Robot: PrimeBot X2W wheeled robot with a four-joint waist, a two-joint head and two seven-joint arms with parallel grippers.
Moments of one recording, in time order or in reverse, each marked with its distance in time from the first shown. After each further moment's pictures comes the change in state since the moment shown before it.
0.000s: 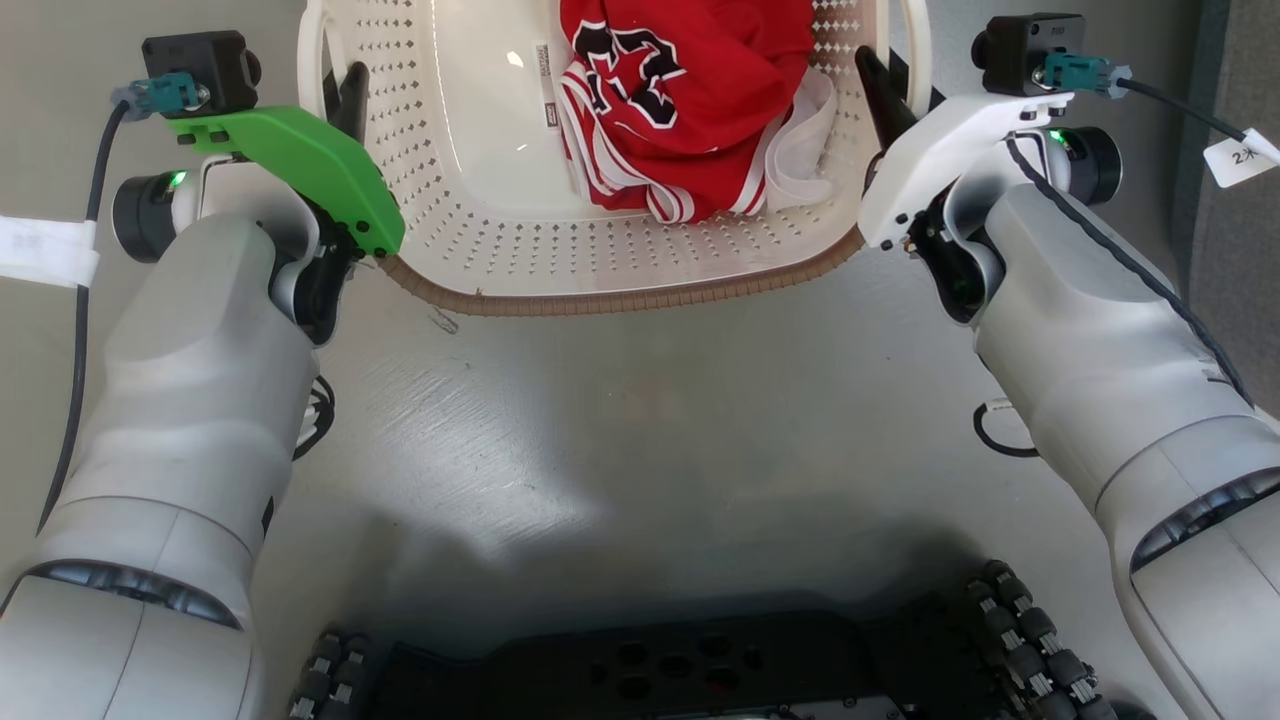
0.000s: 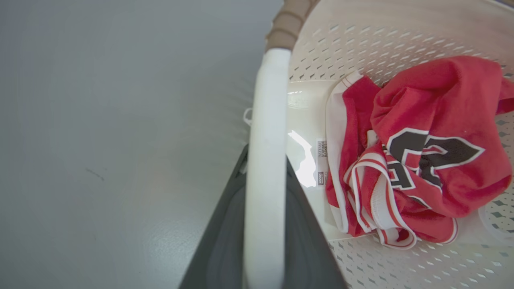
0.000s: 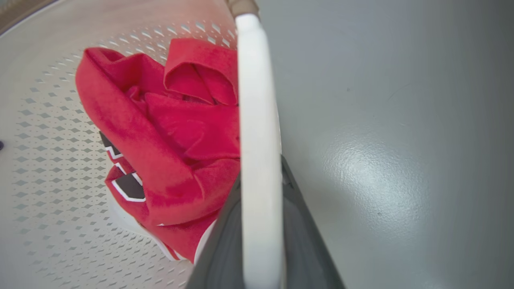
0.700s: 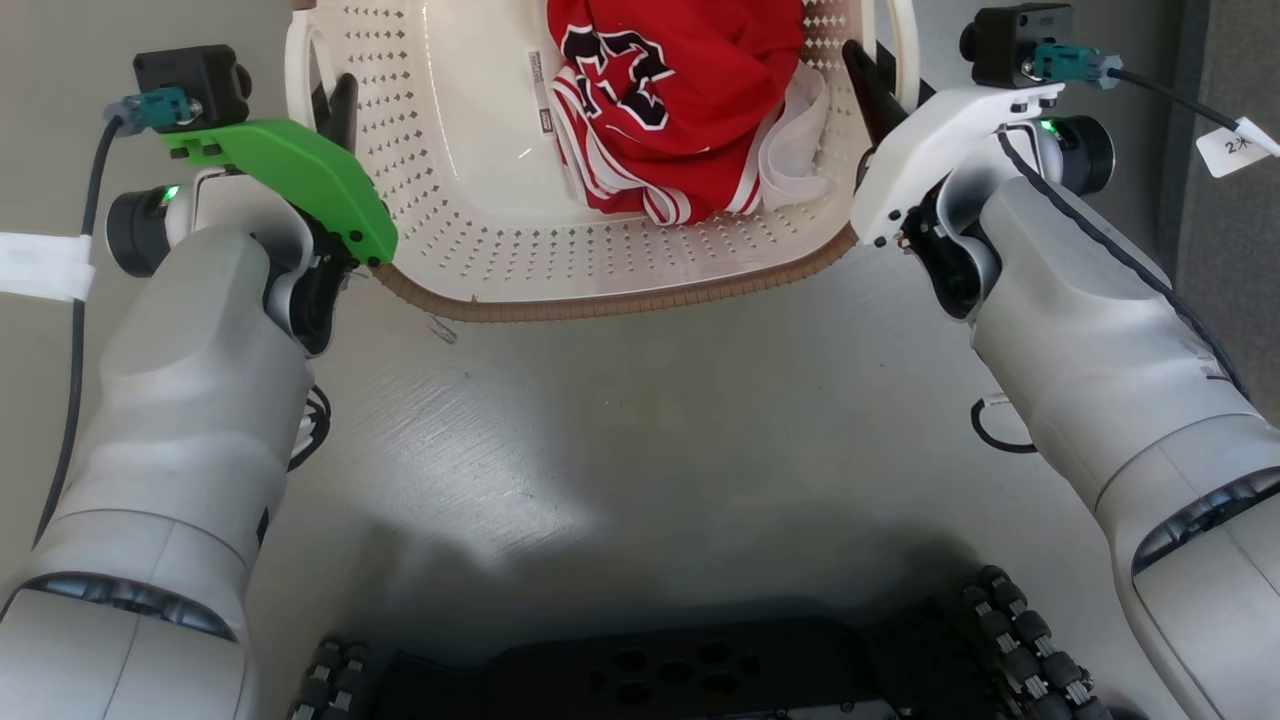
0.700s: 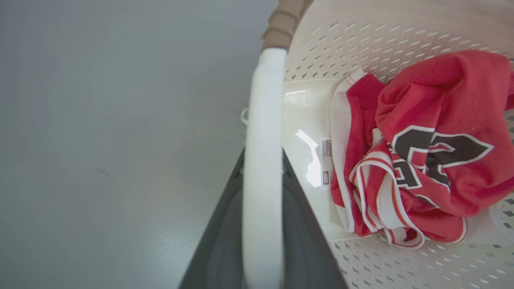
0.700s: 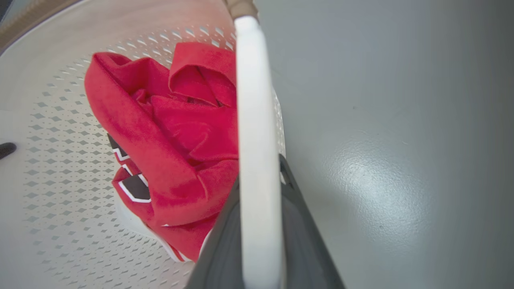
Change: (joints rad) left arm 0.026 0.016 0.010 -0.031 -0.003 0.016 -0.002; right arm 0.002 -0.006 0.014 -0.042 -0.003 0.007 0.019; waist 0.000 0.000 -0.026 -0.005
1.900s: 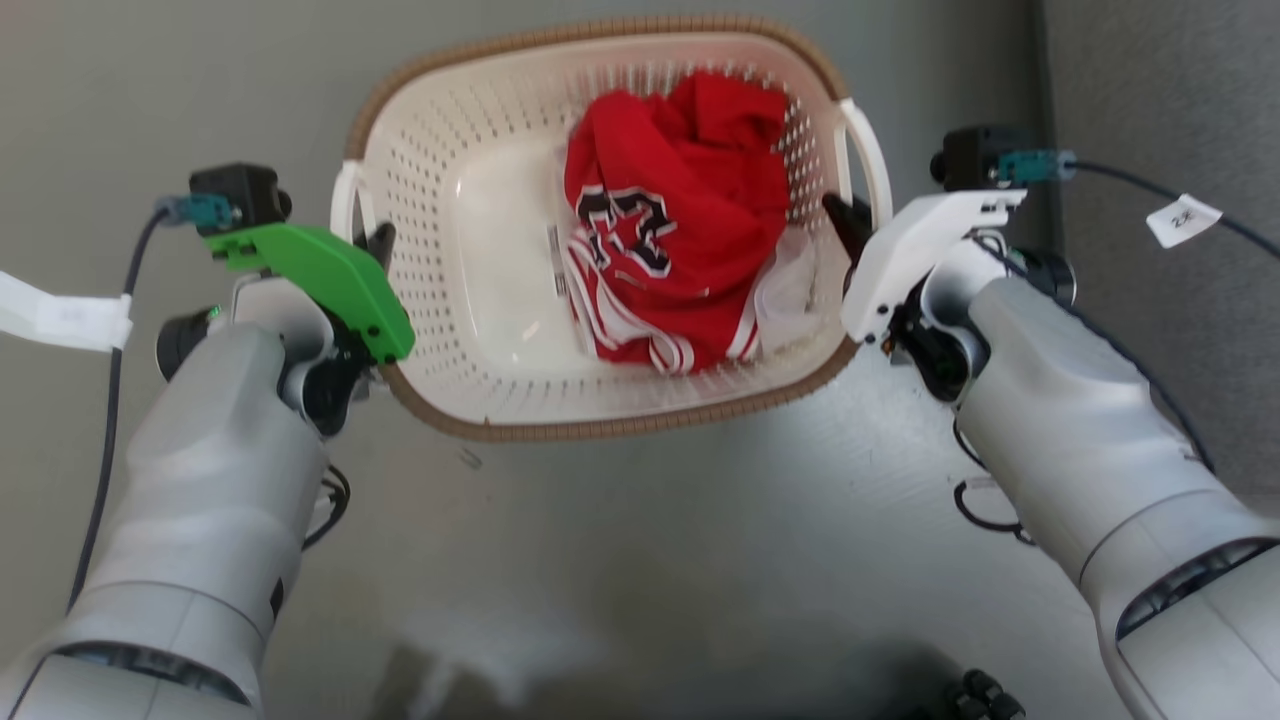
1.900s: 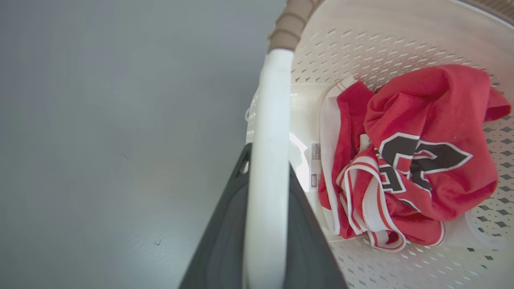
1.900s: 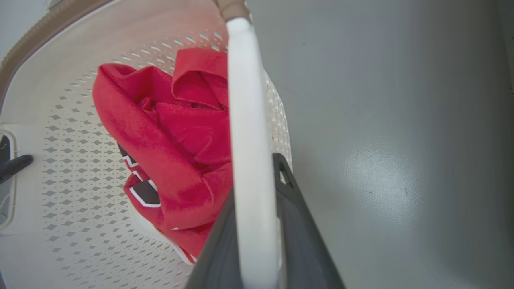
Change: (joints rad) left arm 0.146 0.002 0.026 -0.037 -0.069 -0.016 0.184; right arm 0.147 0.013 -0.032 -0.018 0.092 0.018 0.181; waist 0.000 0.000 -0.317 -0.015
